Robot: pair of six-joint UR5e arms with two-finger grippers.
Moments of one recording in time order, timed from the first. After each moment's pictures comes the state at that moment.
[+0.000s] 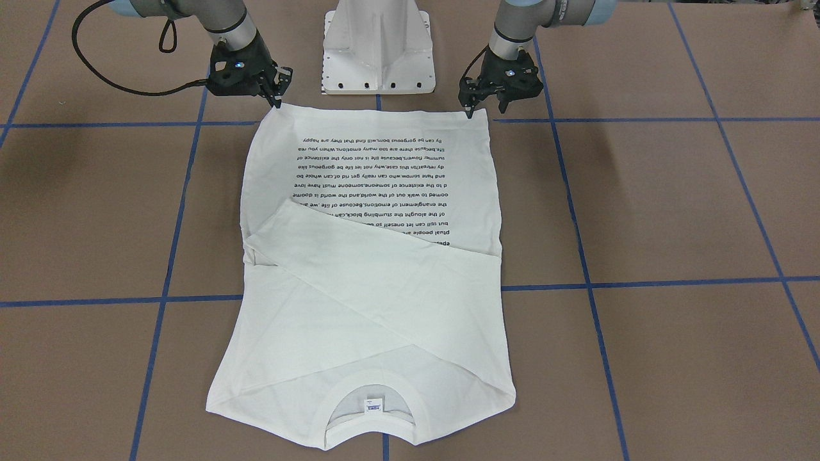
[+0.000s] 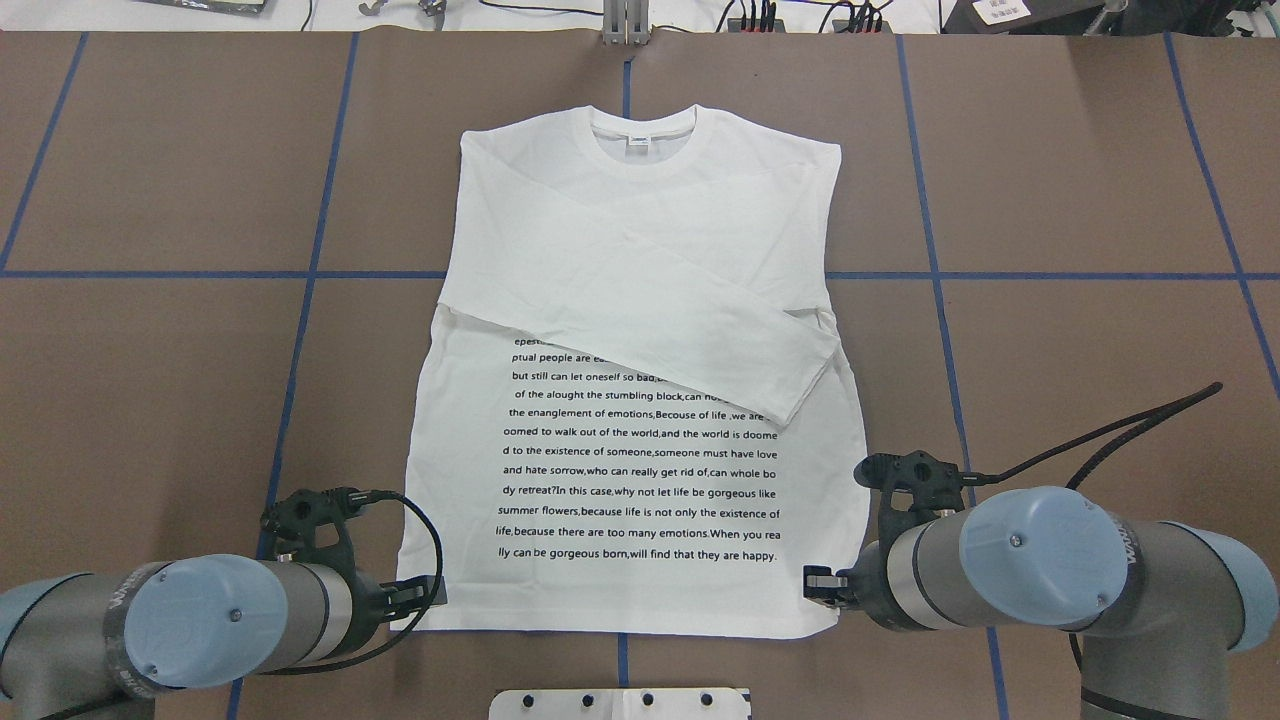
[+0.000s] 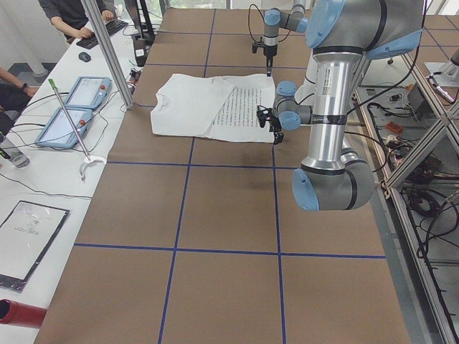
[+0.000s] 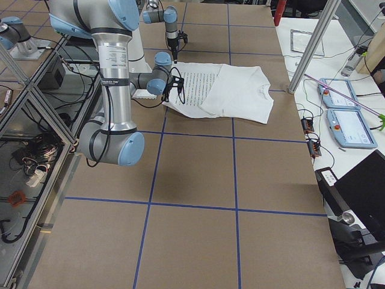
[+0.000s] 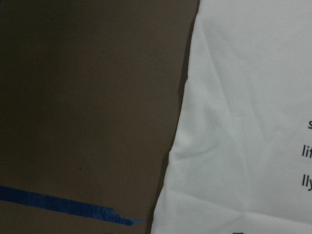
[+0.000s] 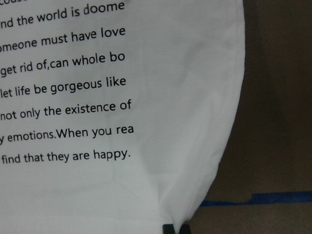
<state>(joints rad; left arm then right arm) -0.16 -1.69 -2.06 -1.82 -1.63 -1.69 0.24 -1.48 2.15 -1.34 1.80 1.54</state>
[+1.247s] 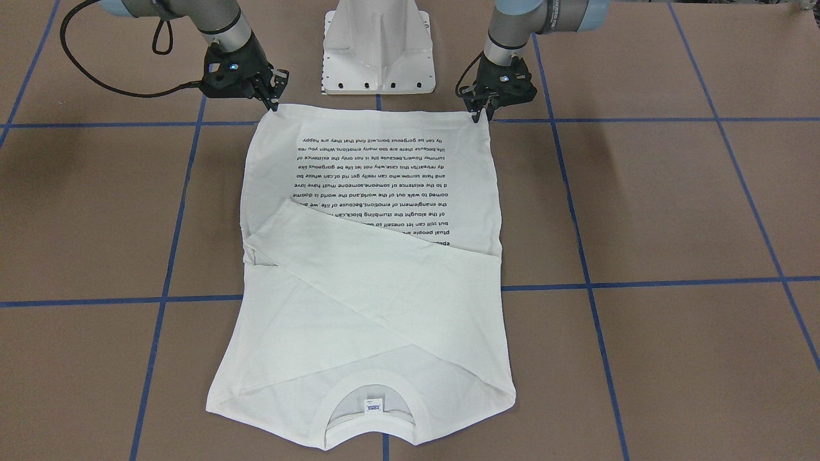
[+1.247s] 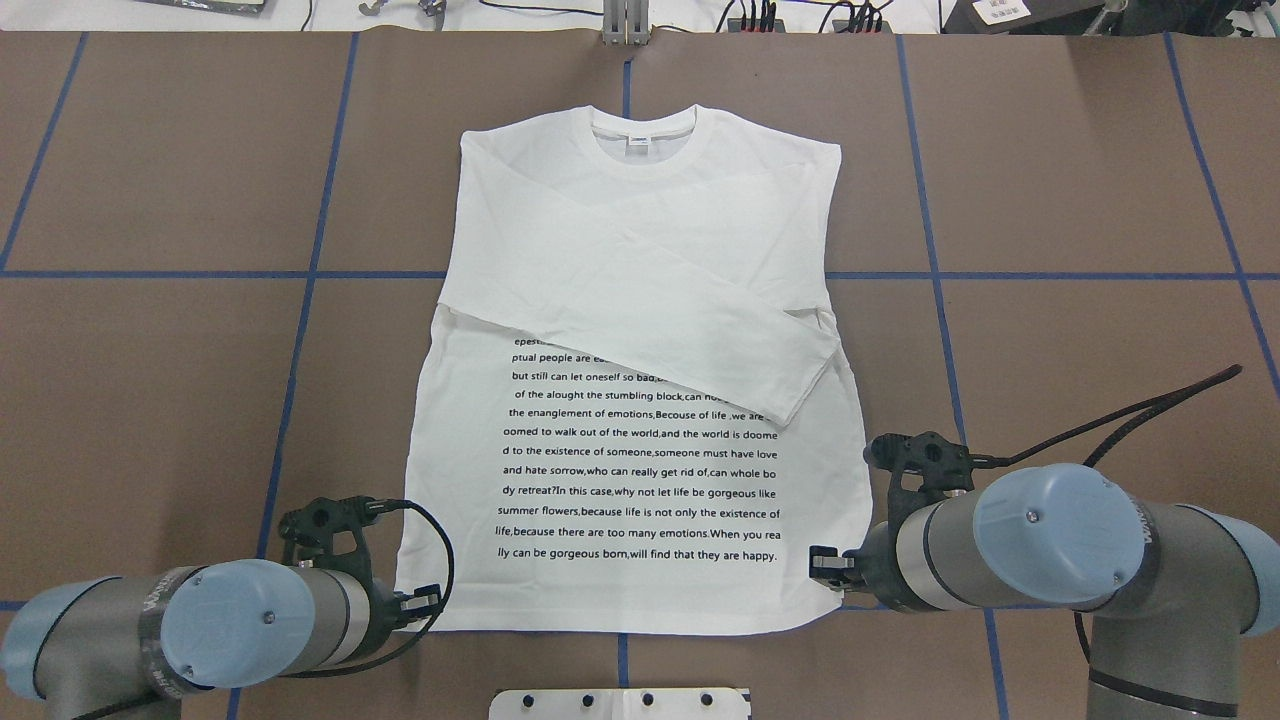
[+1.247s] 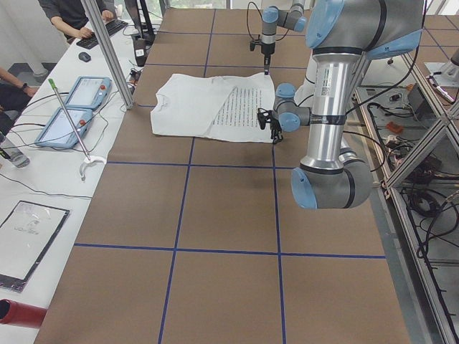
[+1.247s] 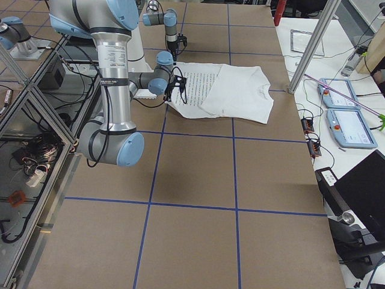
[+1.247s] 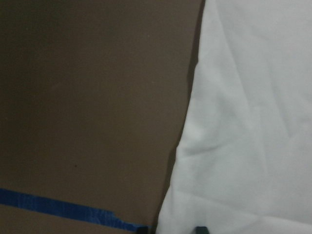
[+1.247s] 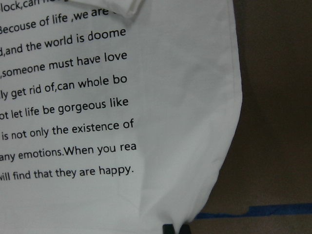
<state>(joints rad) -0.15 -1.71 -2.03 -1.82 -1.64 -1.69 0.27 -1.48 2.16 -1.34 1.81 1.54</state>
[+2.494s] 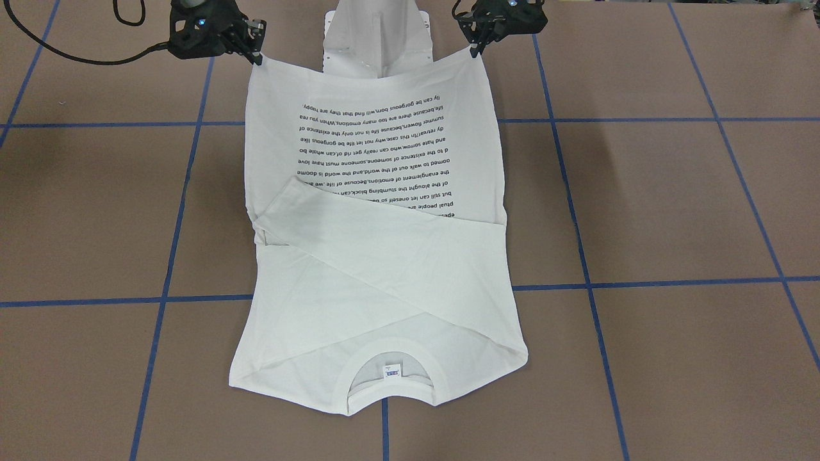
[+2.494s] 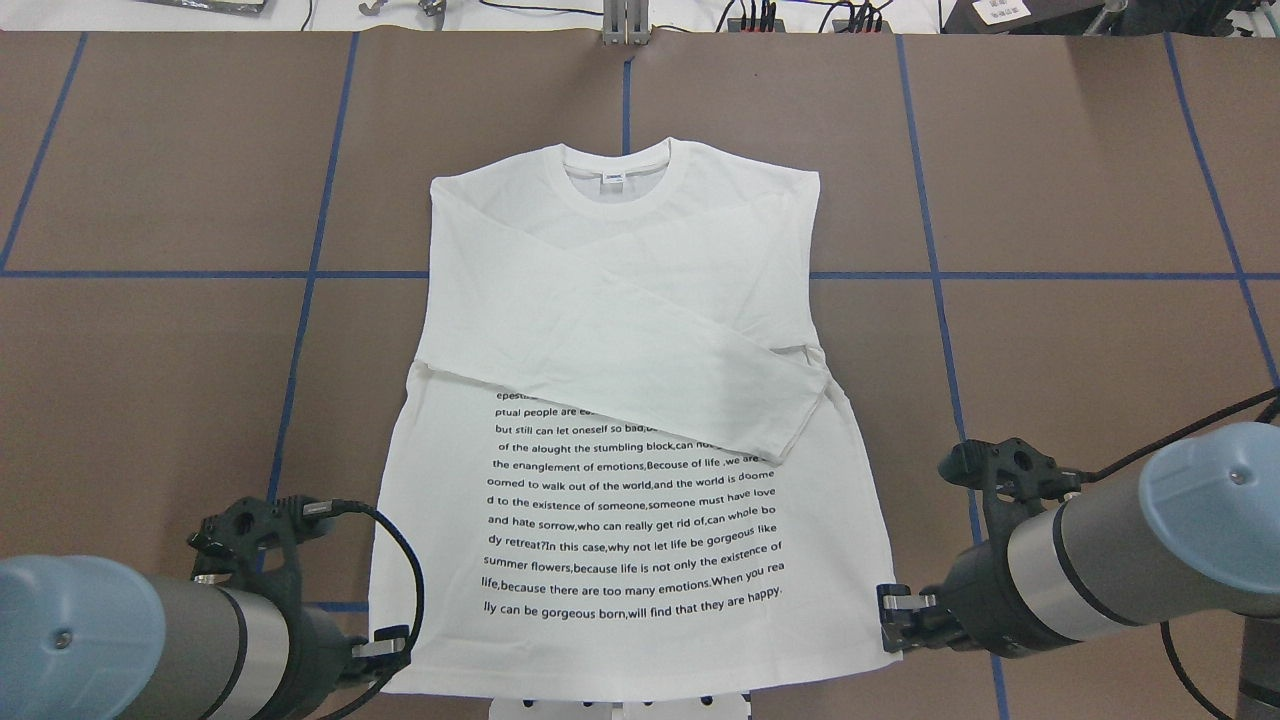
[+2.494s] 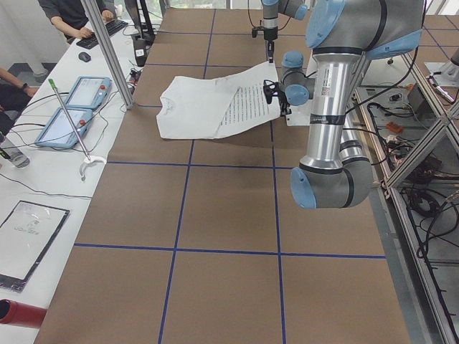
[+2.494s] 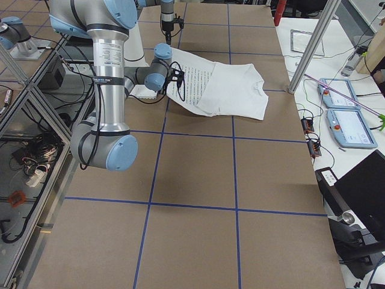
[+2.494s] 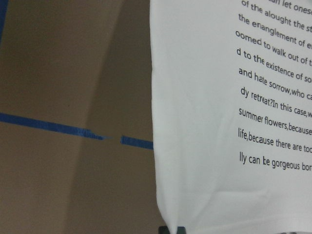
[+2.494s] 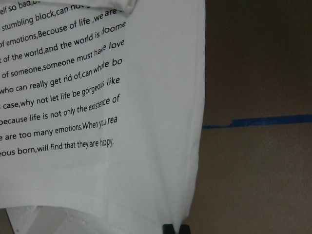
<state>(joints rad) -0.15 -1.72 -2.43 -1.51 -1.77 -1.69 0.33 -1.61 2.37 -1.35 2.09 1.54</state>
